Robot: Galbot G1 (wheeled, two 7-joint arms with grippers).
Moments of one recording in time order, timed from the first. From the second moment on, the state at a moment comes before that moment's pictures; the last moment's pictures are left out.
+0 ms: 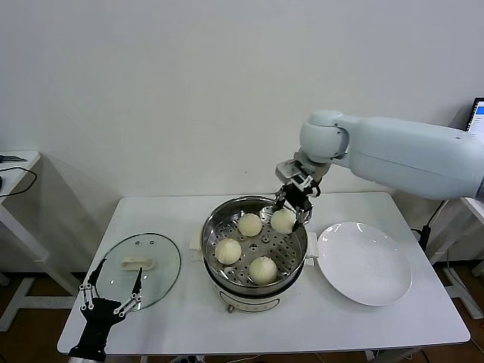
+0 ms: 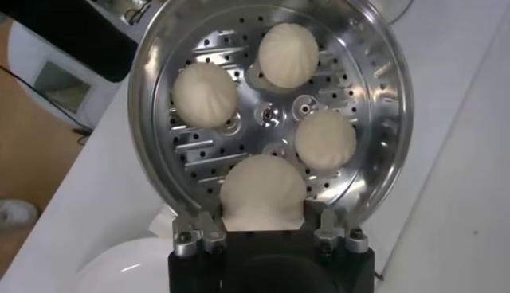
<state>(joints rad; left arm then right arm) 1.78 -1.28 -0.71 -2.02 0.03 -0.42 -0.01 0.71 0.99 -1.41 1.43 0.32 -0.20 -1.20</state>
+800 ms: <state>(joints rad) 1.78 -1.28 -0.71 -2.01 0.03 -0.43 -0.01 0.63 1.05 -1.45 1.40 0.24 -0.22 -1.18</state>
